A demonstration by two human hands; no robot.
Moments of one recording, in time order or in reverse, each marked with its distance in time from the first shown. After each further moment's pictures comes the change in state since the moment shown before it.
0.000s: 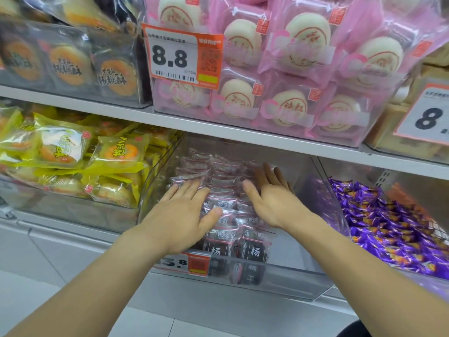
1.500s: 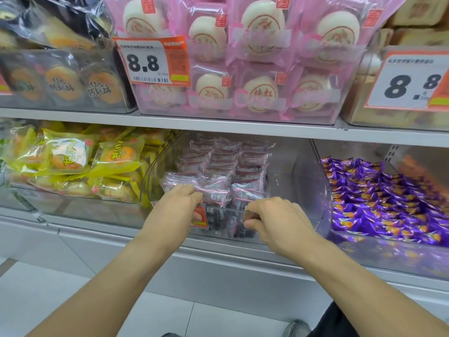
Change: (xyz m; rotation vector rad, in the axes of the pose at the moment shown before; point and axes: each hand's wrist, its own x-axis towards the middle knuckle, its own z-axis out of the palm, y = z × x) left_hand -0.009 0.000 0.017 0.017 0.295 0.138; right_hand -0.082 0.009 0.004 -0.019 0.039 -0.233
